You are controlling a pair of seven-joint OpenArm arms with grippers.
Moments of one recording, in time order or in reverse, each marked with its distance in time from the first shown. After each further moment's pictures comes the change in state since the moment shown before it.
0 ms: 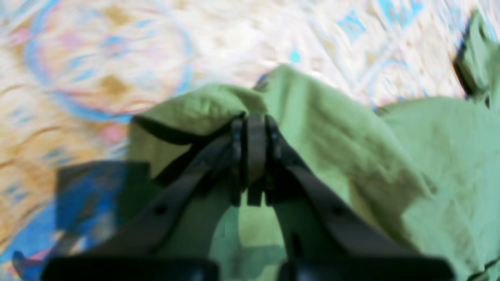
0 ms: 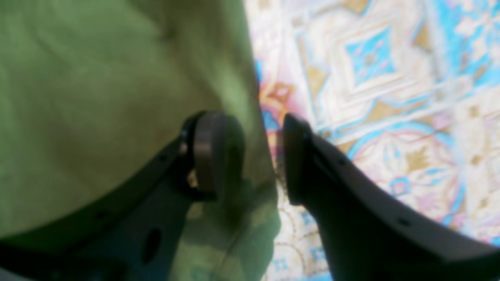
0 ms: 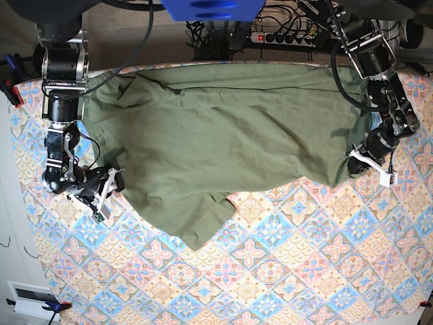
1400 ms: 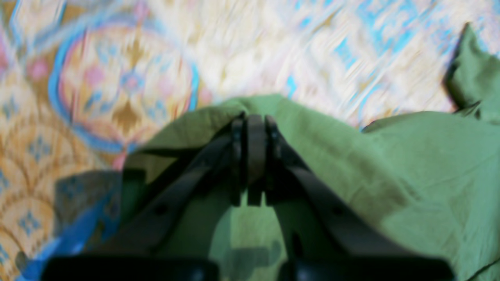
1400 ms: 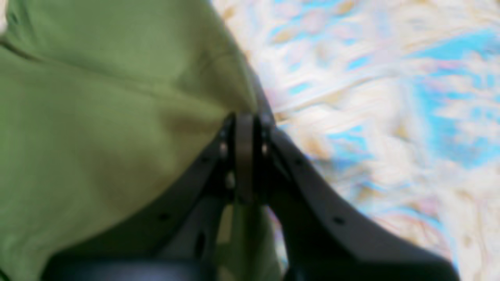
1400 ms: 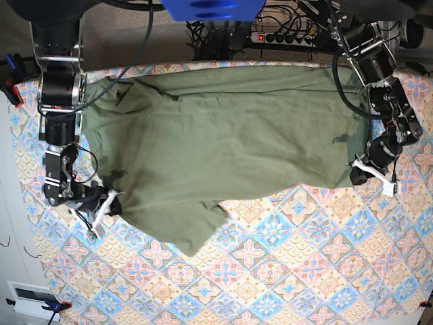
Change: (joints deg) left arm -2.8 0.0 0.0 0.0 -0.3 0.0 0.0; right arm 9.0 -0.1 -0.8 -15.5 0.5 0.0 11.5
